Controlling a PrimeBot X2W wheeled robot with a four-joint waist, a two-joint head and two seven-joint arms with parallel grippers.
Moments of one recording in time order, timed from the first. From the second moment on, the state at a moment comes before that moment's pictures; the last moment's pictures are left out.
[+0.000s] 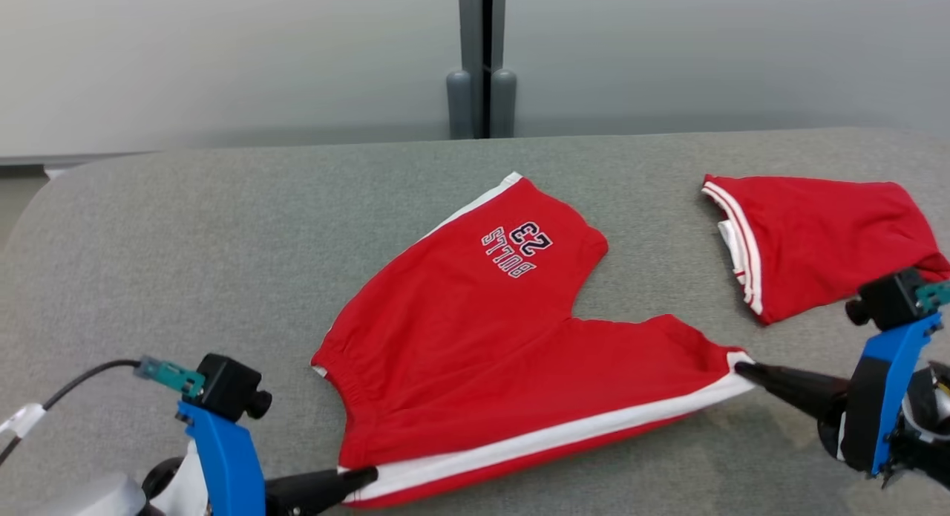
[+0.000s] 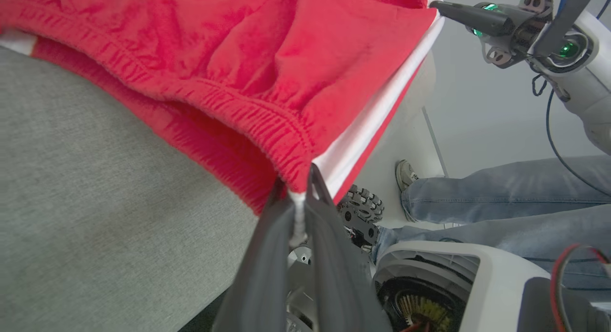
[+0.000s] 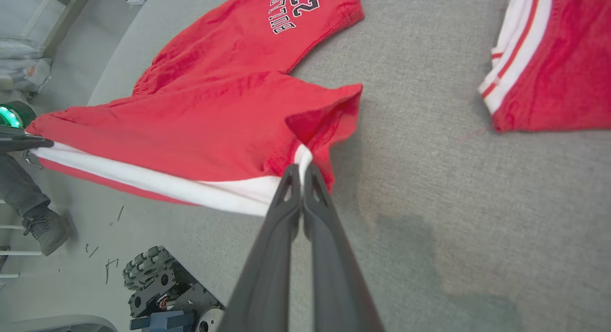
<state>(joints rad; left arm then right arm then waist) -0.58 0.98 -1.25 -0.20 -1.66 -0.13 0.34 -0.43 -0.89 0.77 0.10 1.34 0.13 0.35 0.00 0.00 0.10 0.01</state>
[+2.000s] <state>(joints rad) -0.78 0.62 -0.70 0.12 -1.56 -0.13 0.72 -1.30 -0.34 0.43 0.95 0.89 0.13 0.74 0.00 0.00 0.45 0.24</state>
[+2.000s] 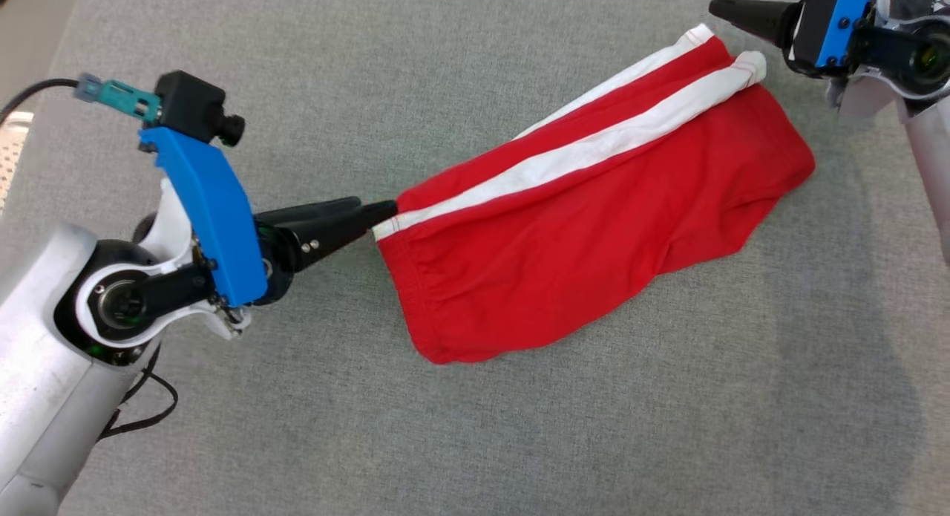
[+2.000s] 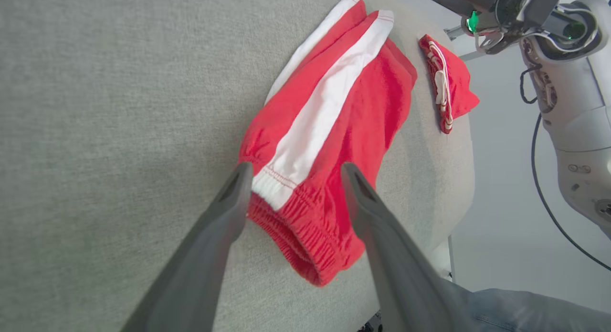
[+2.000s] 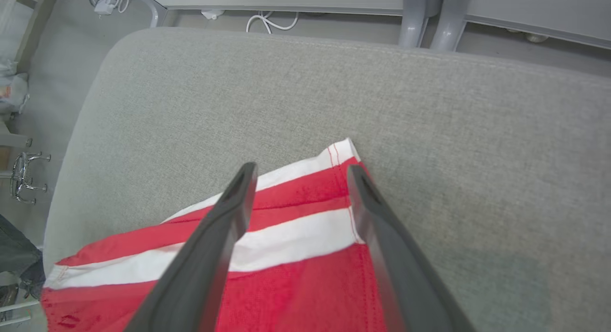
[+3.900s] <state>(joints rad) -0.37 0.18 -0.41 0.40 -0.62 -0.13 -0.26 -1.06 -0.42 0.62 1.22 0.85 0.13 0.36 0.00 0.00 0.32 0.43</state>
